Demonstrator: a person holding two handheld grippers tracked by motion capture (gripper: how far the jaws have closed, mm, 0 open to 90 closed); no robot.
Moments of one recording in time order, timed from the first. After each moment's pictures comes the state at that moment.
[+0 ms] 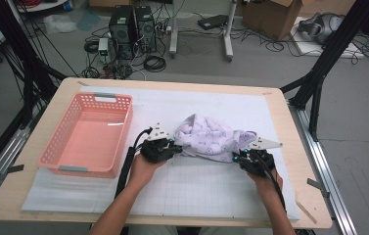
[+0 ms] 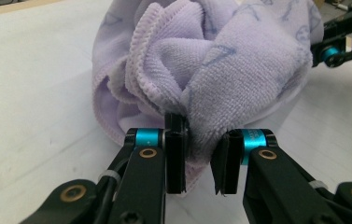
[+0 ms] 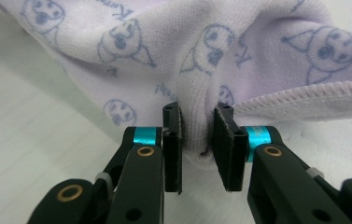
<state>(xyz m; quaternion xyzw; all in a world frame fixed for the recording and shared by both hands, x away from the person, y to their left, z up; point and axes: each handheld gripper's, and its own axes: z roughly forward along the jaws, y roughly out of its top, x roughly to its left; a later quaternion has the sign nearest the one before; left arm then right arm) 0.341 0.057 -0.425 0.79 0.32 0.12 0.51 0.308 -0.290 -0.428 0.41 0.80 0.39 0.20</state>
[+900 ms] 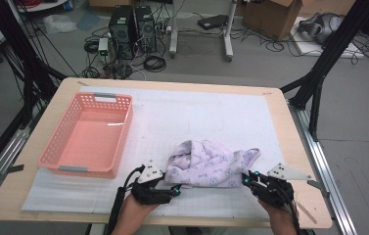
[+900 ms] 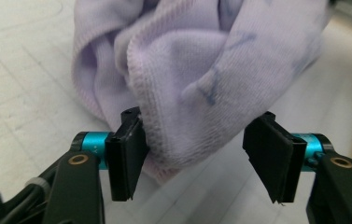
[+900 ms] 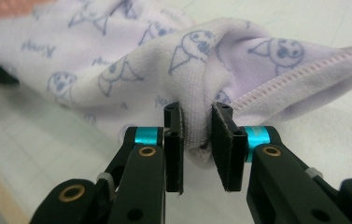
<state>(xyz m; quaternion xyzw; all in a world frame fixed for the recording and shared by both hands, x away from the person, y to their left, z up) 0.242 0.063 -0.449 0.82 0.33 0.12 0.47 0.222 -0.306 -0.411 0.44 0.76 0.45 0.18</state>
